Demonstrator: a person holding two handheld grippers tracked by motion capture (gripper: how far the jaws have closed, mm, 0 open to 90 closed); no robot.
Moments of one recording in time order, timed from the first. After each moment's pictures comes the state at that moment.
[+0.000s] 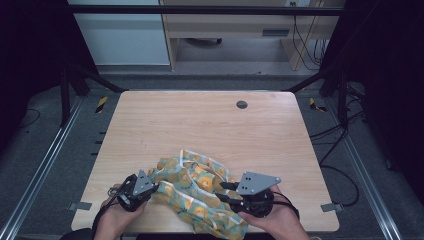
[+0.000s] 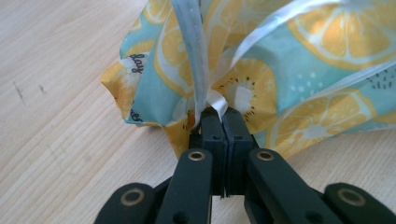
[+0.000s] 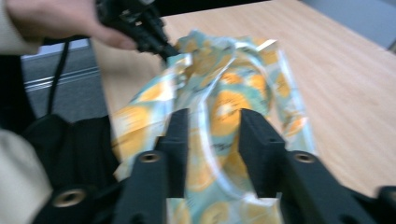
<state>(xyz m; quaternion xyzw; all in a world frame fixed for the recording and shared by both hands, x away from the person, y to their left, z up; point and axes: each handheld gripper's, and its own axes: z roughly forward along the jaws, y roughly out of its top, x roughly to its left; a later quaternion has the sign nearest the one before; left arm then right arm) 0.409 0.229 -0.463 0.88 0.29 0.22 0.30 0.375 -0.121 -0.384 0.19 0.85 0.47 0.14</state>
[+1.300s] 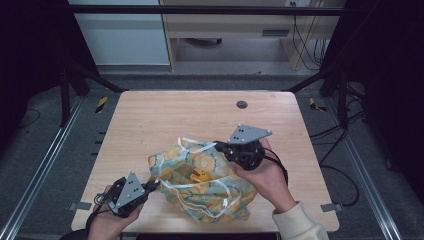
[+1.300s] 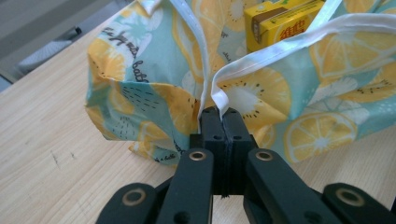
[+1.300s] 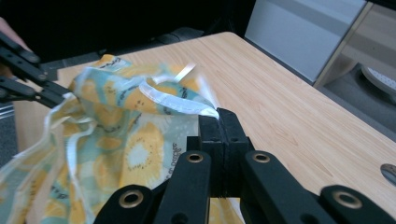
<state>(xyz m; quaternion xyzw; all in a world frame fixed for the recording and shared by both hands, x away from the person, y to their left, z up) 0.381 0.227 -0.418 0.85 0.24 0.27 0.38 0.454 -0.103 -0.331 0.23 0.82 0.48 0.20</state>
